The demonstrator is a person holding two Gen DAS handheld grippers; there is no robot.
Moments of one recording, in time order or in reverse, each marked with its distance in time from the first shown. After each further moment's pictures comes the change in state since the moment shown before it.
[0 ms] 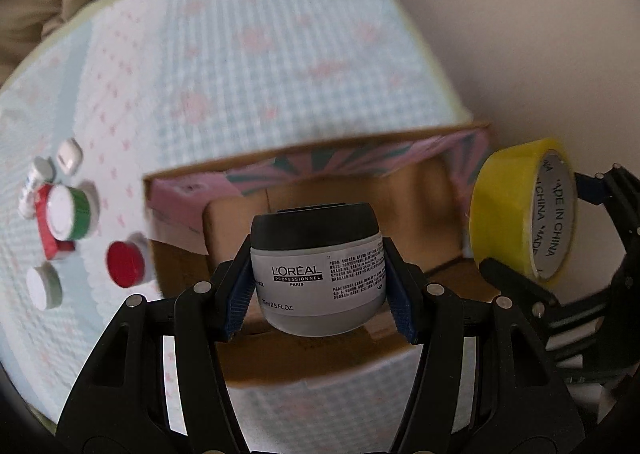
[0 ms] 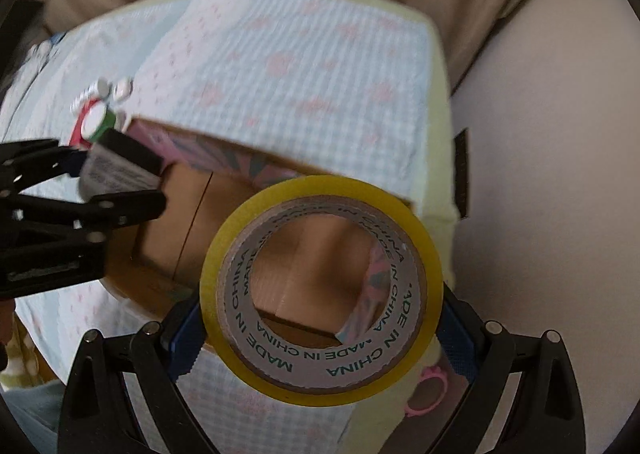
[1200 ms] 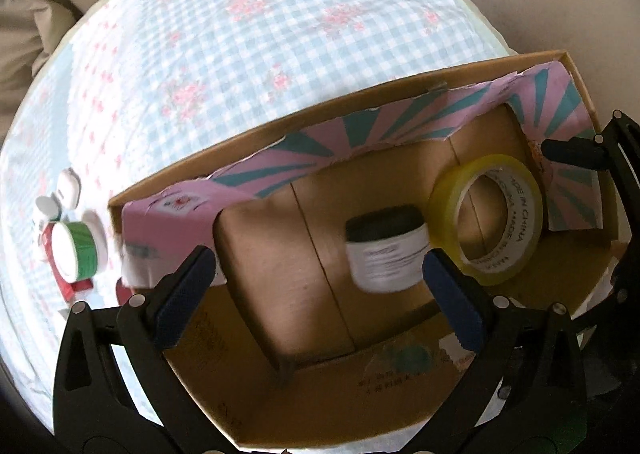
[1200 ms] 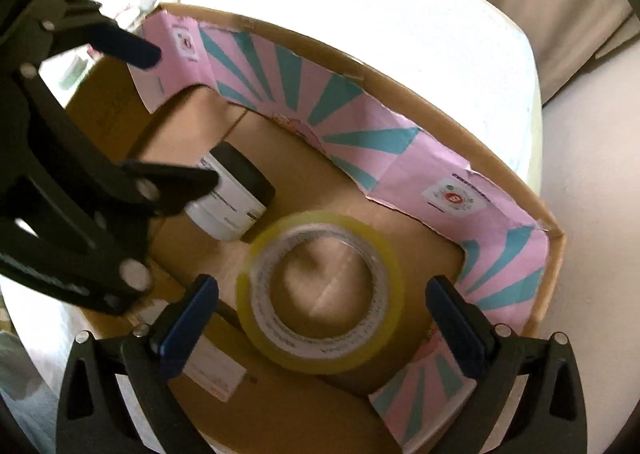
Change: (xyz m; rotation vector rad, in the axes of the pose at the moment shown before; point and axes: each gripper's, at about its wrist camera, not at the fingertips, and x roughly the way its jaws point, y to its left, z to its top) left arm 0.058 -0.006 -0.007 0.160 0.070 0.149; right arm 0.091 0.040 -0.024 -0.269 0.018 0.053
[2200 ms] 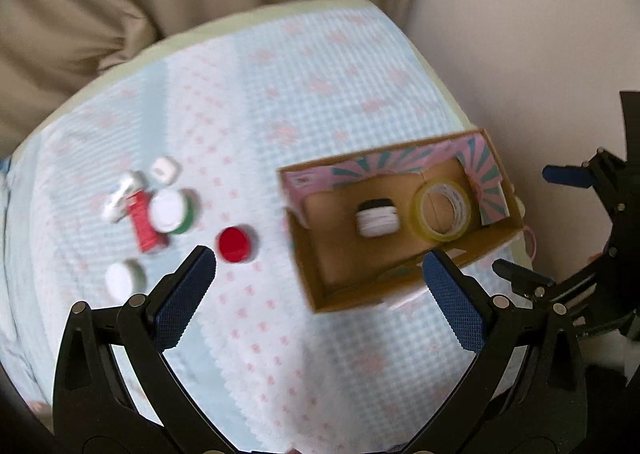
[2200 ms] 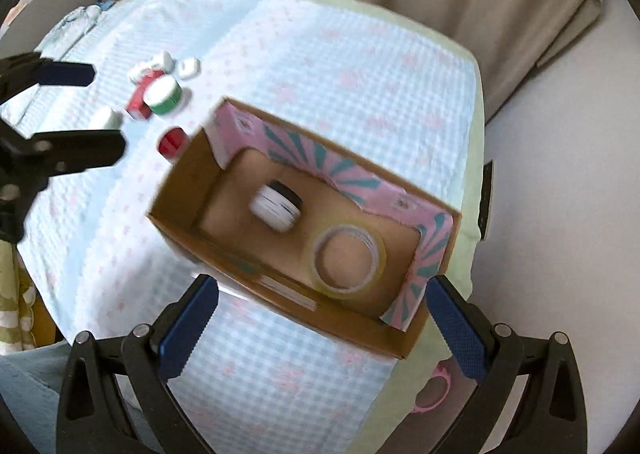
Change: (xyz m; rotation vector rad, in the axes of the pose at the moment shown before) left arm -0.195 0.083 -0.081 -0.140 -0.250 -0.027; right arm -0.160 0.038 0.002 0.125 -0.073 -0.026
